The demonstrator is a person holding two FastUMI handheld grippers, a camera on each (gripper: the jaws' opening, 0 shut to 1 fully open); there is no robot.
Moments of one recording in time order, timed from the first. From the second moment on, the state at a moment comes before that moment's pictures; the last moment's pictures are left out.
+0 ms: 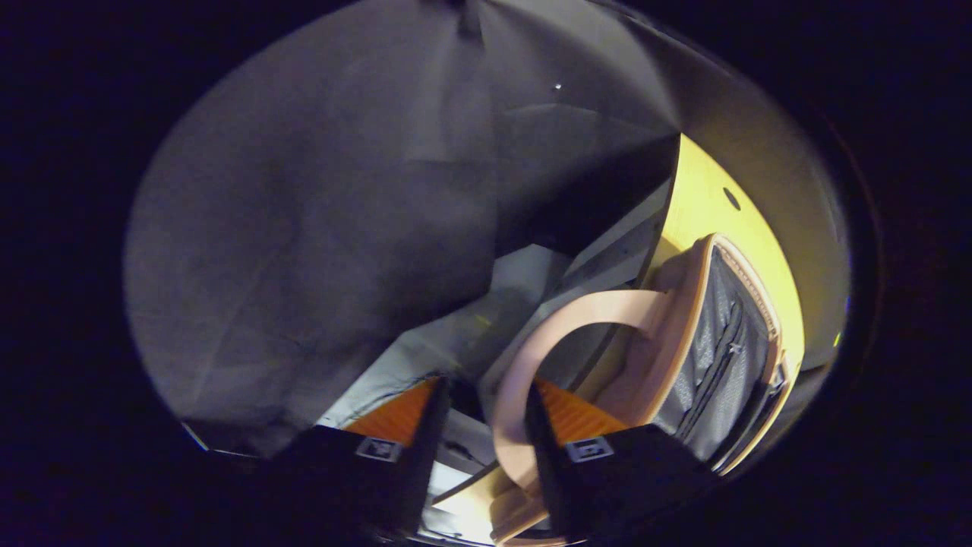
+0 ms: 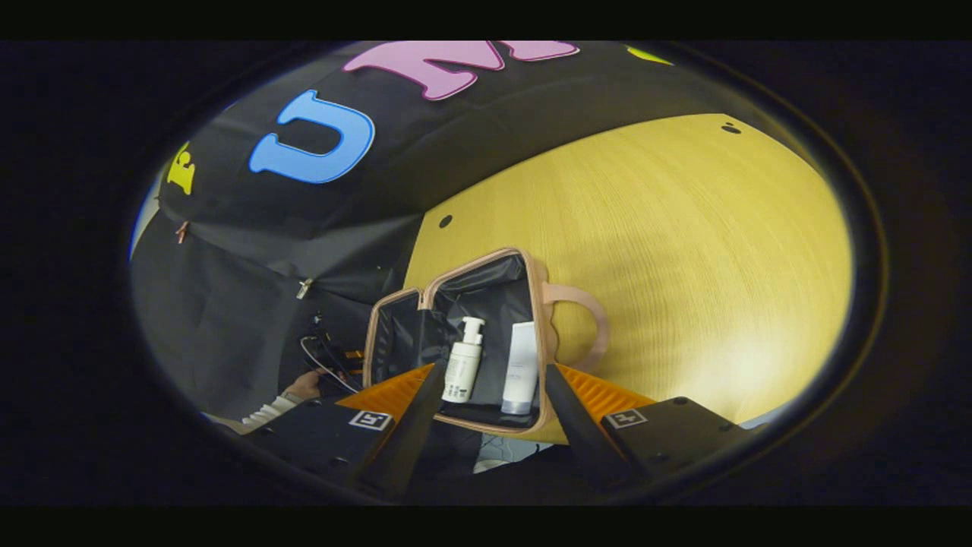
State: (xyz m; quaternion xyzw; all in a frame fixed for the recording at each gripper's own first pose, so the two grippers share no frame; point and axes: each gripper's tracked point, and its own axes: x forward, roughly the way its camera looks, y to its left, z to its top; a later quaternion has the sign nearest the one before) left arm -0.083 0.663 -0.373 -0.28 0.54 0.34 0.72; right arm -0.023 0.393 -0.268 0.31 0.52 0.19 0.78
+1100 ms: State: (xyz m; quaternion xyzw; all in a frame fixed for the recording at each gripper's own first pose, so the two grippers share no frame) left arm 0.012 0.474 -0.111 -0.17 0.39 0.08 0.90; right arm -0.030 0.431 -0.237 0.29 0.49 0.26 0.78
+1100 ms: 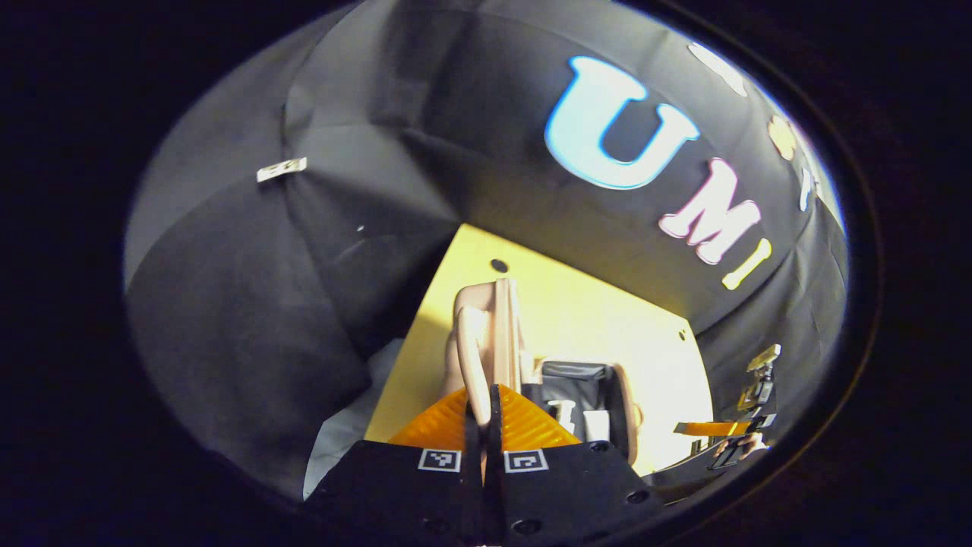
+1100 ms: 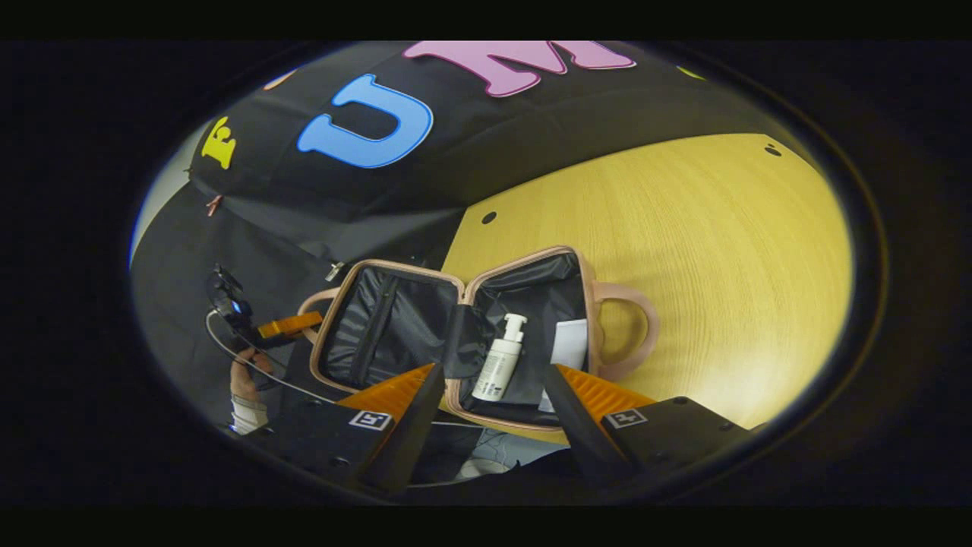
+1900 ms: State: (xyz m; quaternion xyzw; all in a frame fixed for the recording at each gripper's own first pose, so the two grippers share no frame) left arm 0.088 0.166 -0.242 -0.17 0.42 -0.20 0.87; right arm -0.036 0.341 -0.178 0.27 0.40 0.21 0.85
